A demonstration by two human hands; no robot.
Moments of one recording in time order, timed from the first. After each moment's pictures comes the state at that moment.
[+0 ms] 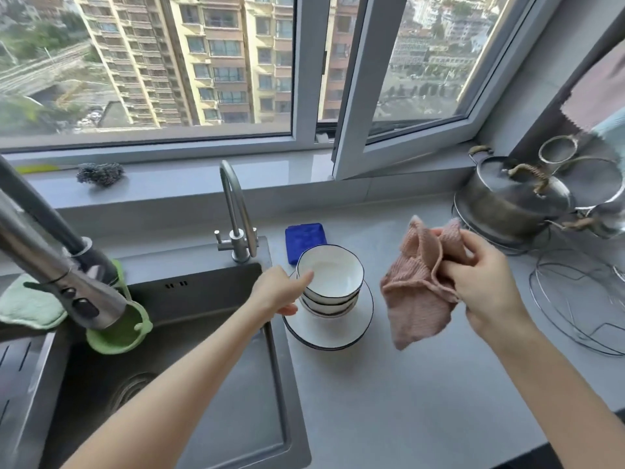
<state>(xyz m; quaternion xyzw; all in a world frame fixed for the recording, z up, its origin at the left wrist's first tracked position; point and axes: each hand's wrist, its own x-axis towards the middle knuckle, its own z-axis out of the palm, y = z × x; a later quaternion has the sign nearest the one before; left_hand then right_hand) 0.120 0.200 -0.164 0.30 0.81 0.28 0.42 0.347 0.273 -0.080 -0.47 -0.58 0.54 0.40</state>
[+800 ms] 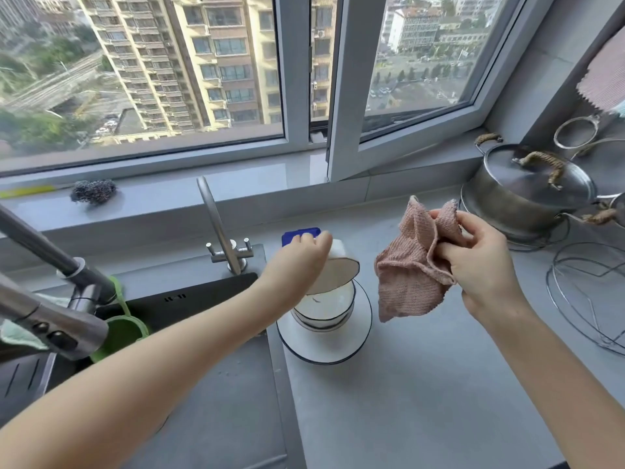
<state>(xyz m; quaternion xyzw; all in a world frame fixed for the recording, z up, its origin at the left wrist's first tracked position) 0.138 0.253 -0.136 0.69 0.72 0.01 -0.05 0.348 0.322 -0.083 -0.45 -0.57 0.54 0.42</state>
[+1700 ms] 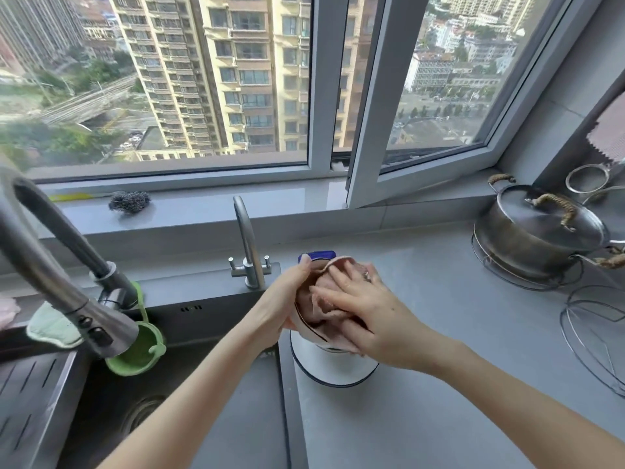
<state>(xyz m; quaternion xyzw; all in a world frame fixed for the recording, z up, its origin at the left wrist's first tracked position) 0.122 0.196 -0.113 0.26 0.60 0.50 0.57 0.278 0.271 -0.105 -0.19 -0.96 0.18 0.04</state>
